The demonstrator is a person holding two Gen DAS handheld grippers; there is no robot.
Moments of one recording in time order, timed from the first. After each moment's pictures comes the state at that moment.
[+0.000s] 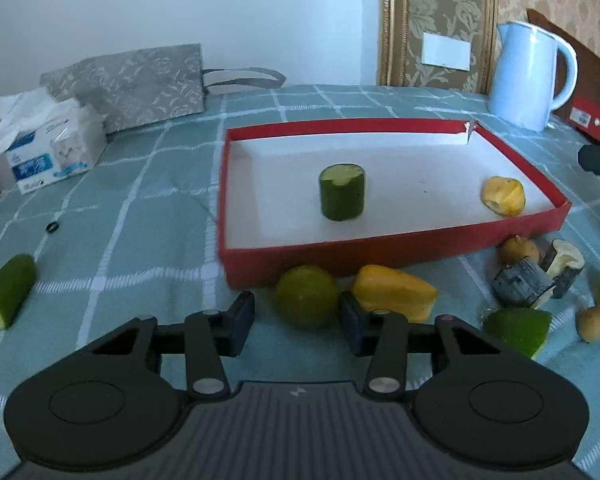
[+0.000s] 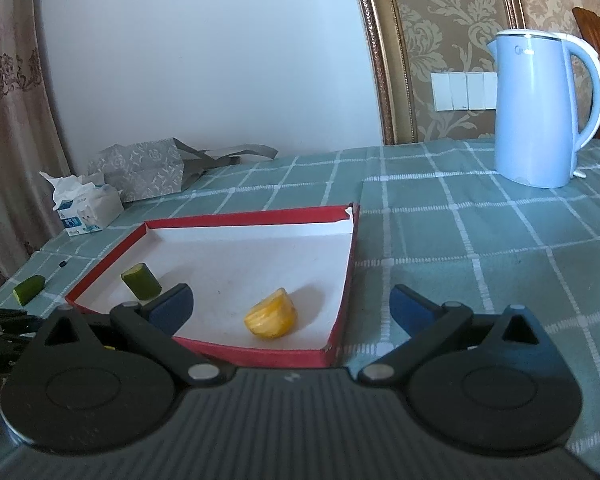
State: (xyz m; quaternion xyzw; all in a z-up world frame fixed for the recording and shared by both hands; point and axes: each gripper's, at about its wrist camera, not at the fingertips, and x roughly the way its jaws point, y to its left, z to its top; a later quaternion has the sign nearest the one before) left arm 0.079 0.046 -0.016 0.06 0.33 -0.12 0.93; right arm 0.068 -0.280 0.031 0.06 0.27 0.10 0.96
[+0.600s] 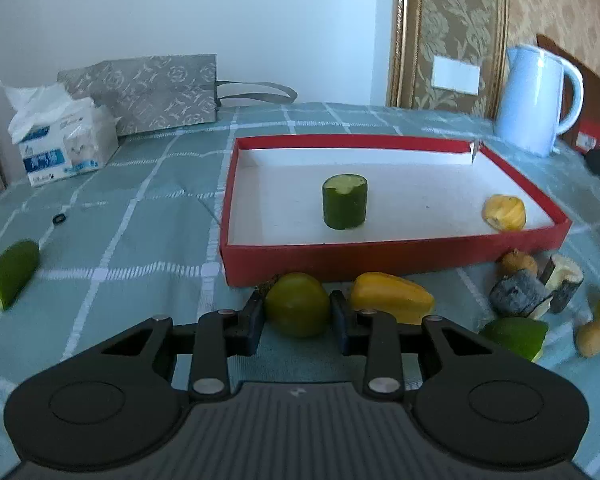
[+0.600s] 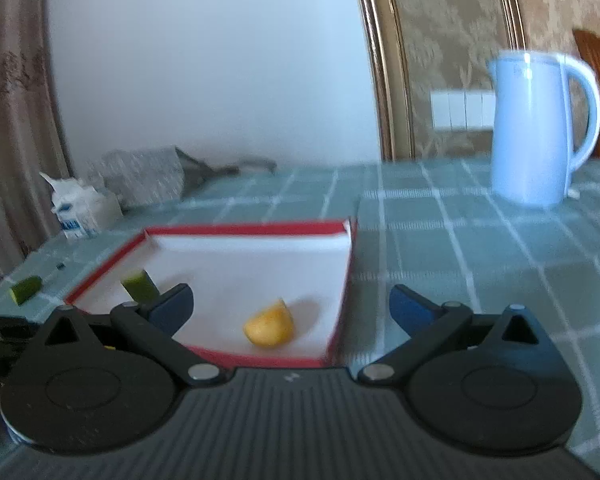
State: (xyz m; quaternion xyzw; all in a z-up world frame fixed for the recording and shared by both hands) left arm 0.067 0.051 -0.022 0.02 0.30 -0.10 0.95; right arm 0.056 -0.272 0.044 0.05 0.24 0.10 0.96
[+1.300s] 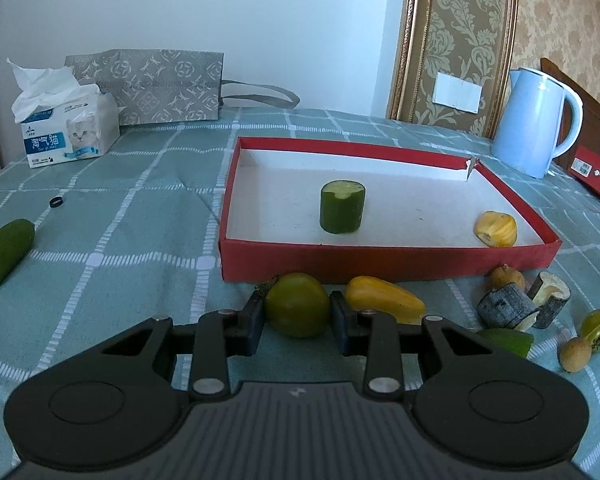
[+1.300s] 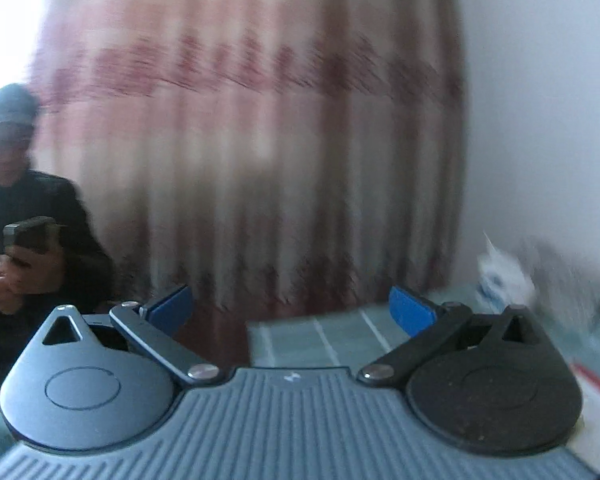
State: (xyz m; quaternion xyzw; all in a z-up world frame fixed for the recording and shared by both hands) left arm 0.063 0.055 -0.023 -0.01 0.30 -0.11 0.95; right arm -0.109 -0.036 0.189 -0.07 0.15 0.59 0.79
